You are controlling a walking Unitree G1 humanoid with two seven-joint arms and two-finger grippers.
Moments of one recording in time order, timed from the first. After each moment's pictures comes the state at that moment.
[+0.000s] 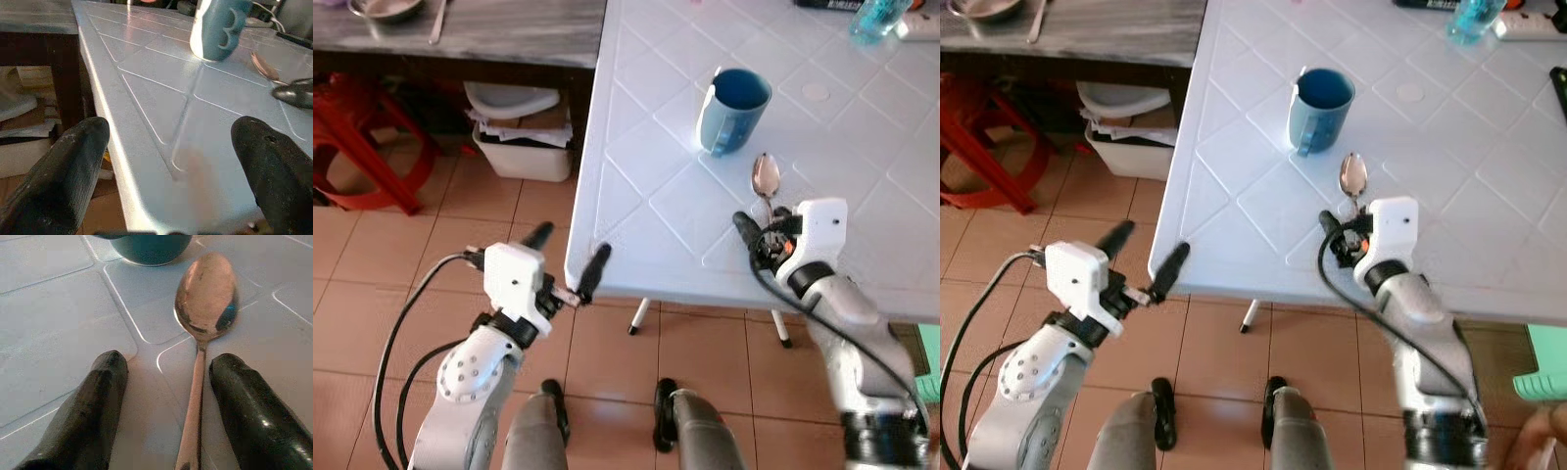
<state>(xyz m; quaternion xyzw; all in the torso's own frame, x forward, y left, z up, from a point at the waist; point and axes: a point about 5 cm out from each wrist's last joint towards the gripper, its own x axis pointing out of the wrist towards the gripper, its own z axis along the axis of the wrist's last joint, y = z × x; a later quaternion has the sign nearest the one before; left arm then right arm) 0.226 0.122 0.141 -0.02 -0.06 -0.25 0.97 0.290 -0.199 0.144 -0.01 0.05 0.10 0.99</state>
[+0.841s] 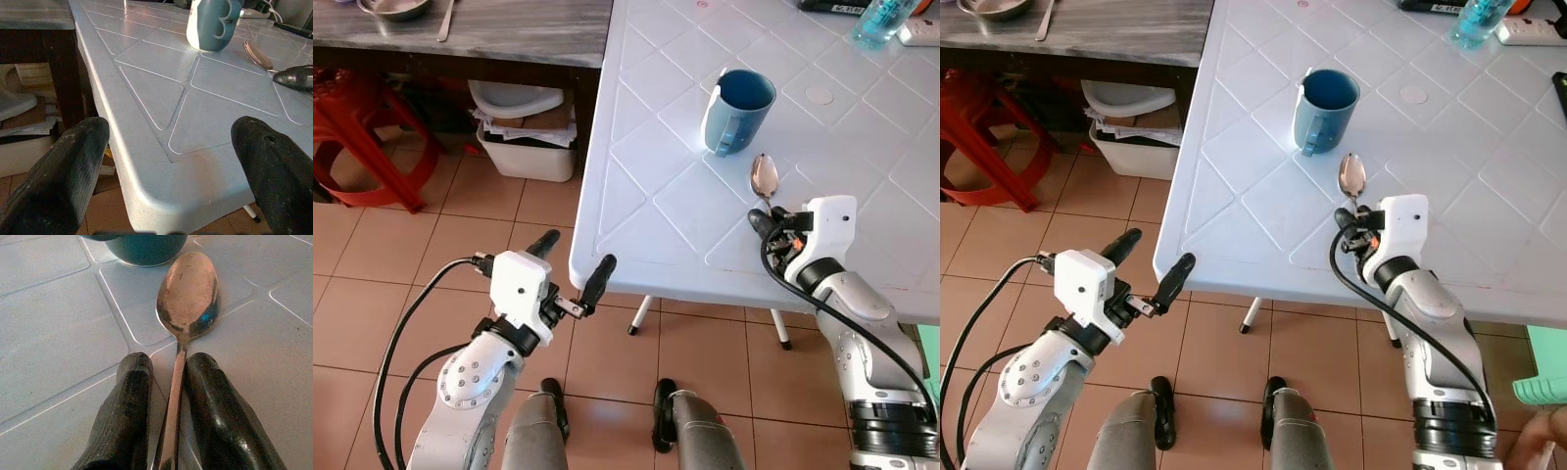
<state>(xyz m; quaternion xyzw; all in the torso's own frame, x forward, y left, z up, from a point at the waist) 0.223 0.122 0.137 0.00 -0.05 -0.26 0.96 0.294 -0.211 0.142 0.00 0.05 0.10 0.99</state>
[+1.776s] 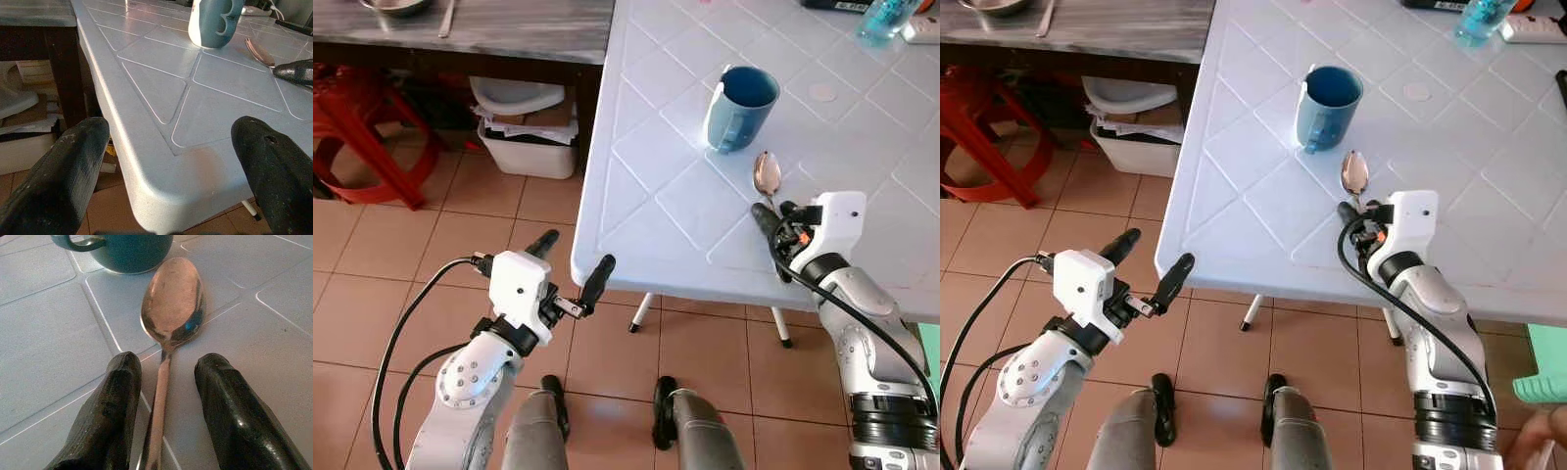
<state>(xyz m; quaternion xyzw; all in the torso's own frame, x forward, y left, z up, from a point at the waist) 0.223 0.123 0.137 0.00 -0.05 -0.26 0.96 0.300 -0.217 0.146 0.02 0.03 0.08 1.00</state>
